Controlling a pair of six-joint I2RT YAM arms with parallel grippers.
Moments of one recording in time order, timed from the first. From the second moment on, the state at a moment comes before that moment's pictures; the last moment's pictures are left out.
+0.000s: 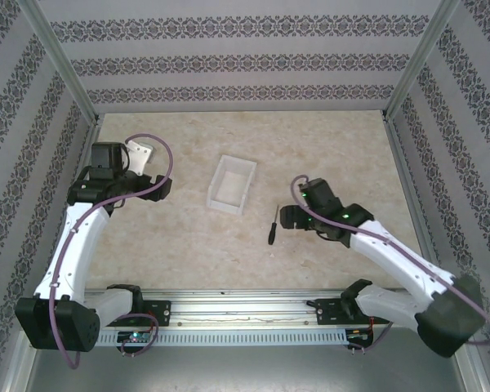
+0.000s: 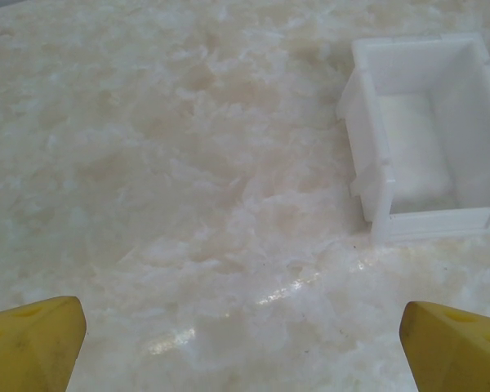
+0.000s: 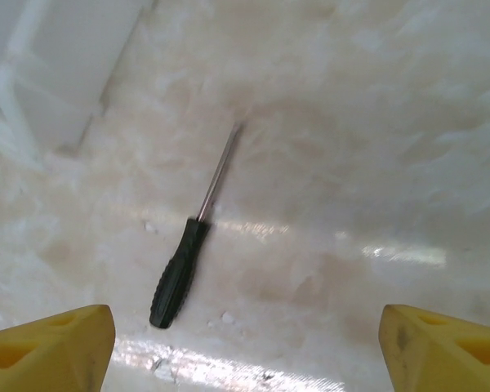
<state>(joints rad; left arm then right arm) 0.01 1.12 1.10 -0.79 0.24 0.25 0.60 1.12 0.79 -0.68 0.07 0.50</state>
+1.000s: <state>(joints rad) 0.00 1.05 1.09 -0.84 0.27 0.23 0.76 1.65 0.90 -0.61 0.12 0.66</state>
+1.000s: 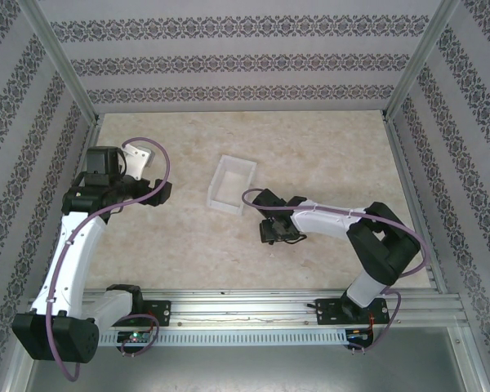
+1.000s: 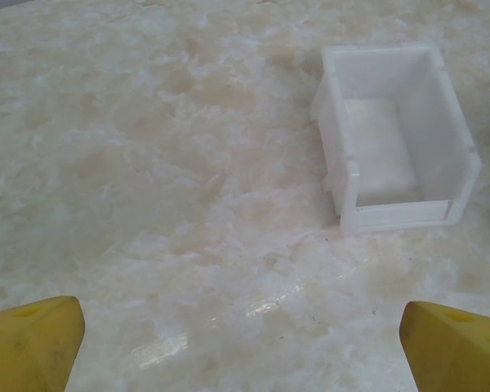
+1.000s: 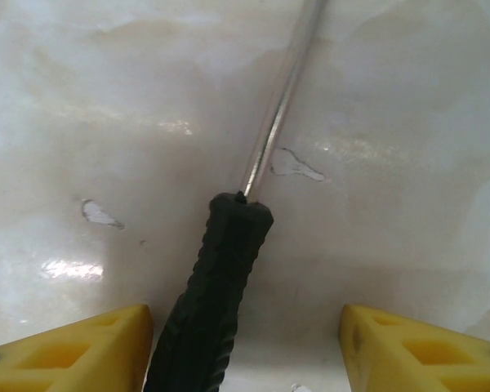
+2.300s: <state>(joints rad) 0.00 1.08 1.09 -0.84 0.27 0.23 0.75 1.60 0.83 -0.52 0.15 0.65</state>
